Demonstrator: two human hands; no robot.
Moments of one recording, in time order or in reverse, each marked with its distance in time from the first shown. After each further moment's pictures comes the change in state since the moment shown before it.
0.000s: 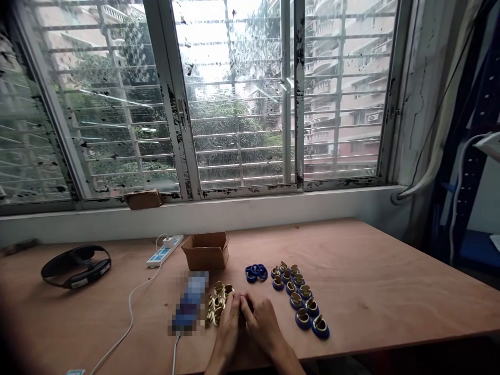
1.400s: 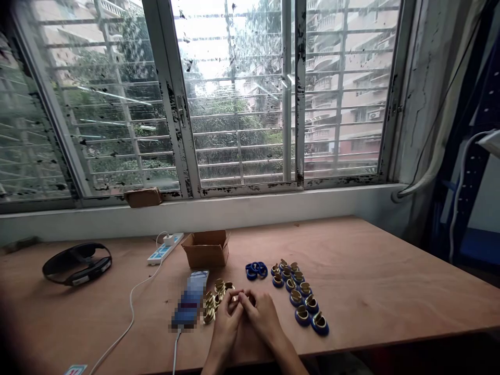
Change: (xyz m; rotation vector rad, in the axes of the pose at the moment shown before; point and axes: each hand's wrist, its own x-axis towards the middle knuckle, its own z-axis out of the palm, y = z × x) left_hand -0.001 0.001 -0.002 -0.205 -0.033 0.102; right_hand 0.007 -0.003 -0.005 0.157 -0.054 0.135
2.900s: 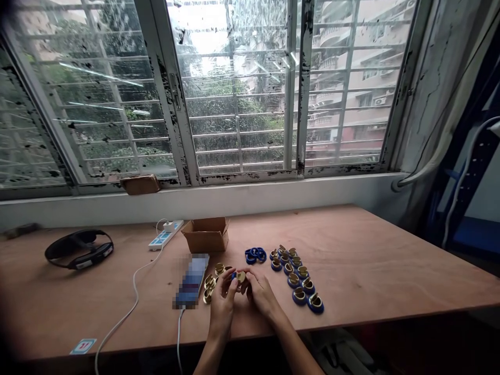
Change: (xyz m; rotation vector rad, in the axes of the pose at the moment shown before) left_hand -0.004 0.005 -0.001 0.050 0.200 0.062; right_hand 0.003 0.006 0.002 0.433 -0.083 0.152
